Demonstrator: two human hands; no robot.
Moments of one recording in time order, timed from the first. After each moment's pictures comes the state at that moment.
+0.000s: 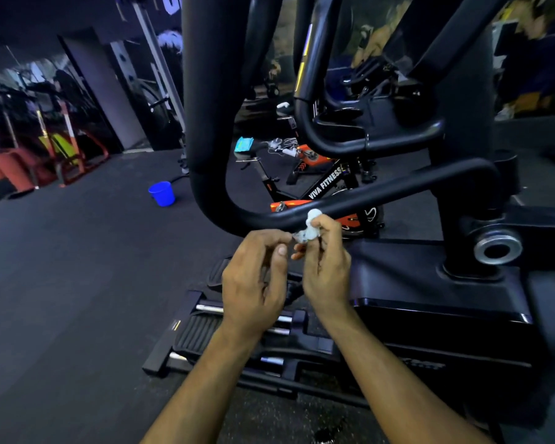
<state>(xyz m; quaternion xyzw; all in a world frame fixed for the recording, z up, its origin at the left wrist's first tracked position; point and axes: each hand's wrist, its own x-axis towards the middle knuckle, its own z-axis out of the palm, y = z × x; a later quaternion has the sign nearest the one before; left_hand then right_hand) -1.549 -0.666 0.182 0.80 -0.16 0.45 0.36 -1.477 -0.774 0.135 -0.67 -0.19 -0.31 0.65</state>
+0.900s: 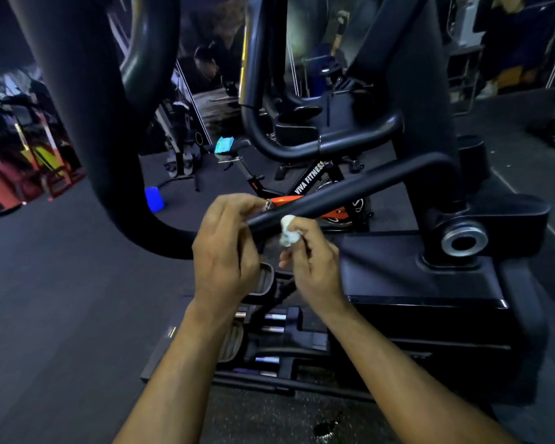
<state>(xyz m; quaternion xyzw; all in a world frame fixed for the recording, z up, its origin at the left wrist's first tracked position) -1.504 -0.709 0.230 0.82 -0.19 0.47 0.26 -1.443 -0.830 0.134 -0.64 -0.23 -0.27 0.68</state>
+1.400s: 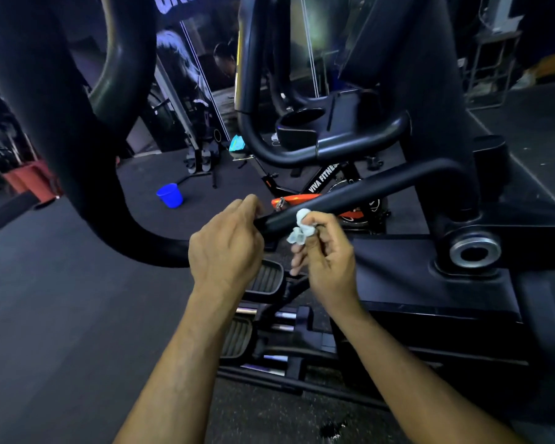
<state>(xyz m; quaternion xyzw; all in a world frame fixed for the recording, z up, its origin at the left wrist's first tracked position) -1.484 -0.739 0.253 0.96 0.10 0.27 0.03 -1.436 -0.858 0.146 -0.57 -0.22 -0.16 0.77</state>
